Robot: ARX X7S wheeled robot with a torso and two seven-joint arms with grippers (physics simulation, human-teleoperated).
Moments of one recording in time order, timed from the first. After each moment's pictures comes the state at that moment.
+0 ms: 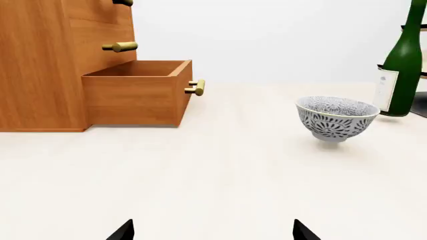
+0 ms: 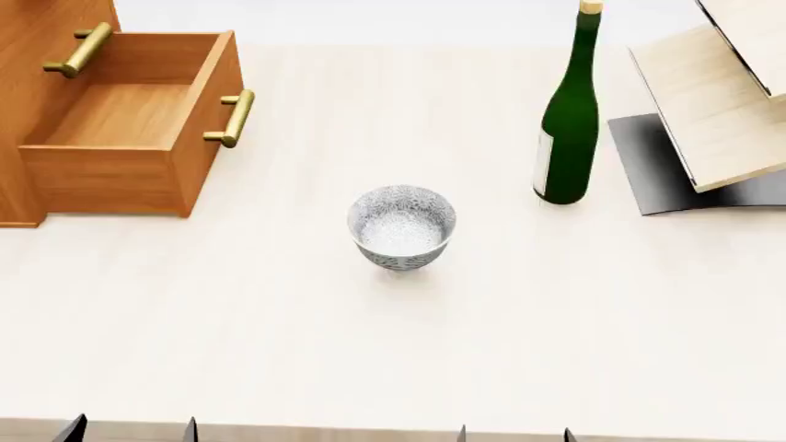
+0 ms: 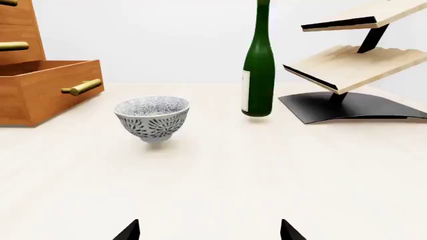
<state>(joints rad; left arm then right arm) 0.00 0.00 0.00 0.00 0.00 0.00 0.00 0.00 0.00 0.00 0.00 0.00 0.00 0.00</state>
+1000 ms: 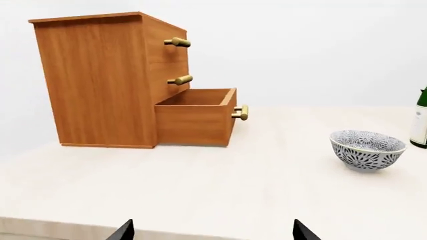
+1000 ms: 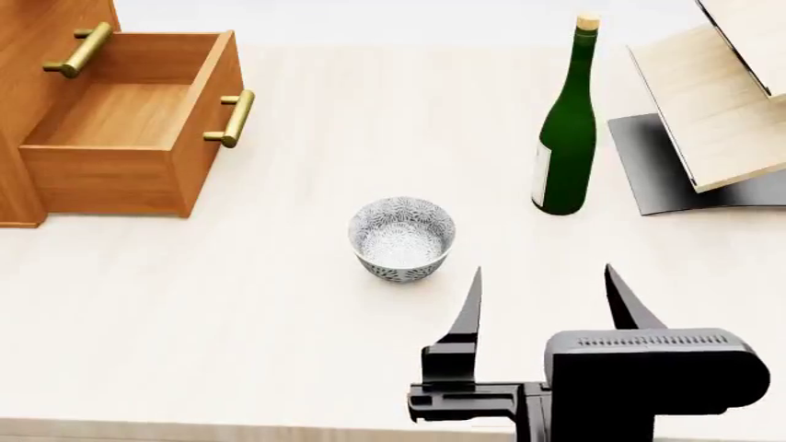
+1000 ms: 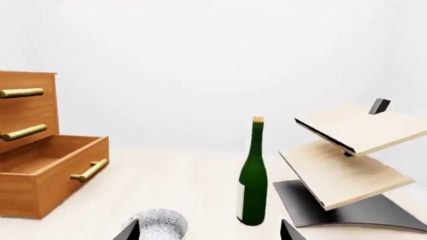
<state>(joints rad) 0.35 -0.09 0.07 0.40 -0.01 0.03 -0.26 0.23 0.14 -0.05 -0.67 0.13 0.73 0.11</state>
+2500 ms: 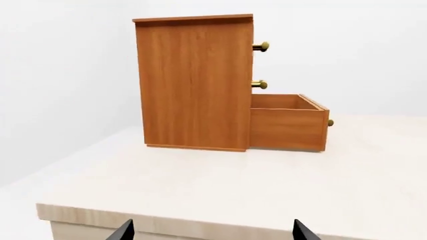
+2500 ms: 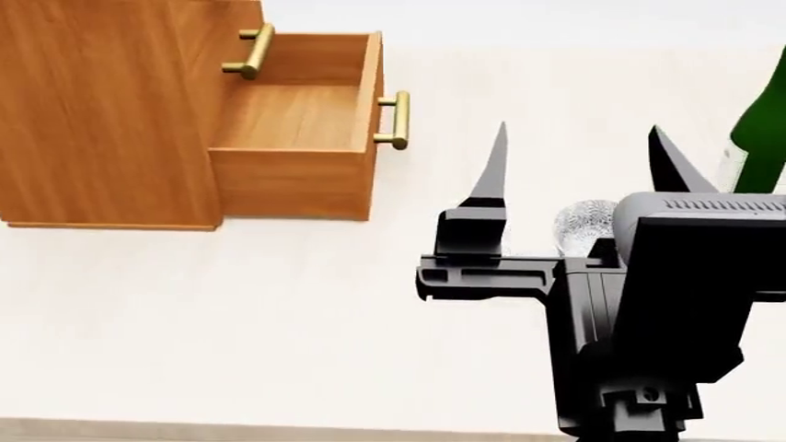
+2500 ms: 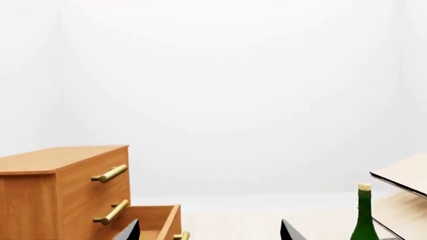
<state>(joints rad) 0.48 -0.18 0.11 0.36 -0.06 0.24 -0.35 0.56 0.12 0.06 -0.83 0.30 1.06 0.15</state>
